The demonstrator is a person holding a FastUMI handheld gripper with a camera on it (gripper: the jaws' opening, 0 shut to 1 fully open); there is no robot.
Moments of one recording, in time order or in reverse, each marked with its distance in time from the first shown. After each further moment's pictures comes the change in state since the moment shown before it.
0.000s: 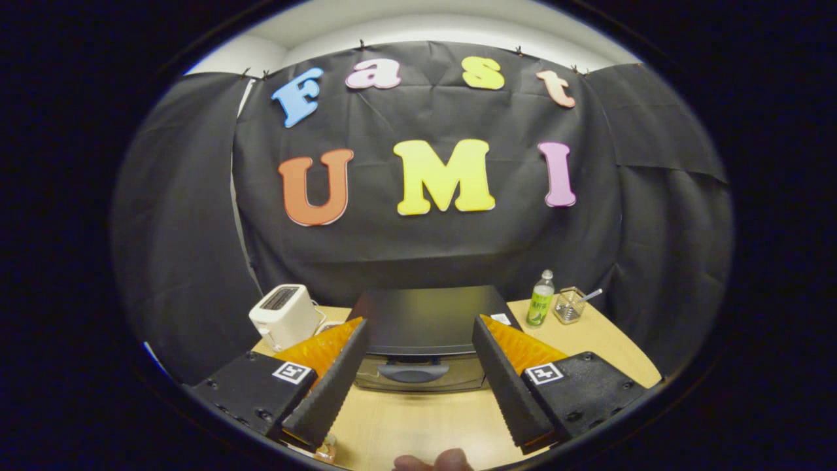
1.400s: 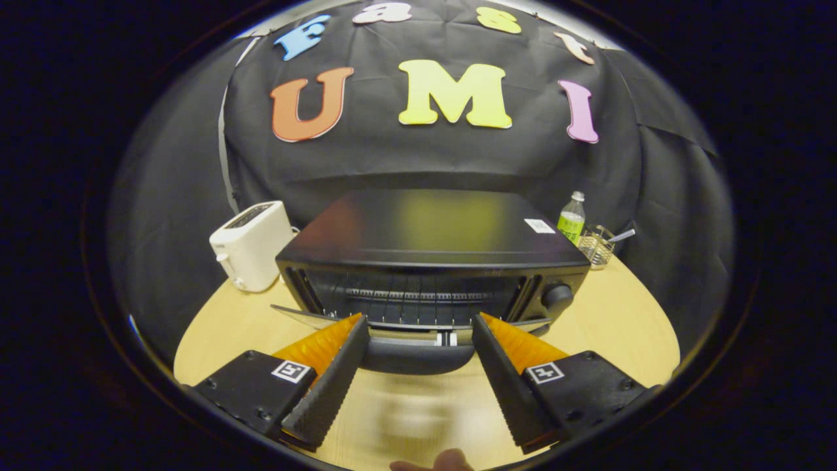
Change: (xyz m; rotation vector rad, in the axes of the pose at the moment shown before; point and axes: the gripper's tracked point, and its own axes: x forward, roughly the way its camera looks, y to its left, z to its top) arm 0.061 -0.003 -0.147 -0.055 0.240 -0.021
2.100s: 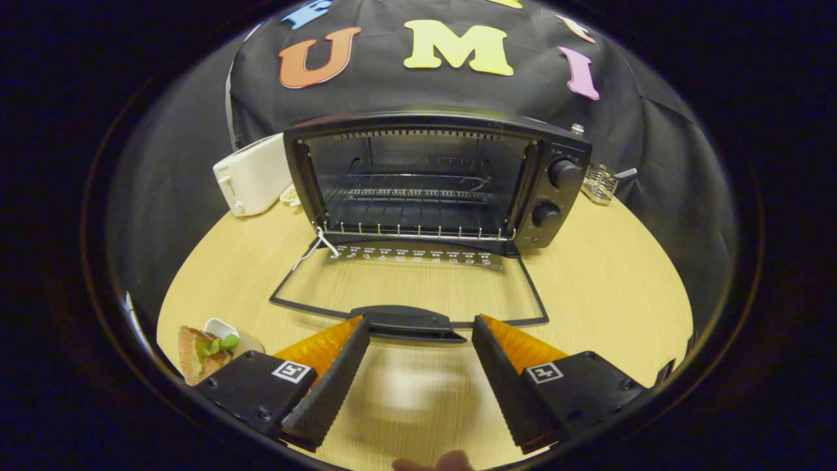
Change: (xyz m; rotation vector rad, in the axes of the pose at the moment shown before) arm -0.009 -0.005 -0.127 -0.008 0.217 0.004
